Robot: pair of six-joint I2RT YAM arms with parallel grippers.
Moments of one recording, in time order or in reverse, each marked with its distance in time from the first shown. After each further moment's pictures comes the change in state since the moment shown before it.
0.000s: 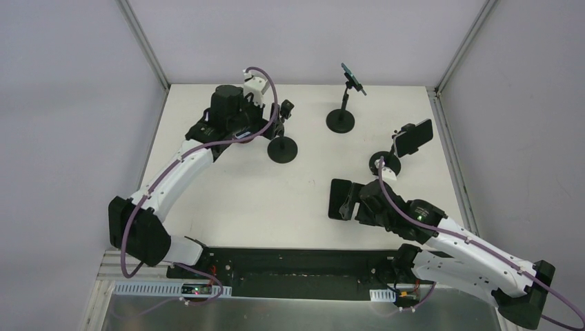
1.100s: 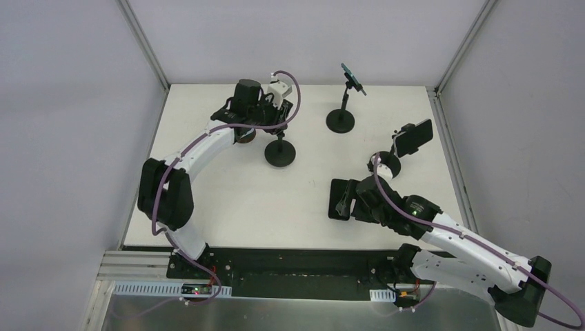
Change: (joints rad) left arm 0.000 0.238 0.130 -0.046 0.160 0.144; right arm -0.031 0.060 0.035 0.056 -0.045 -0.008
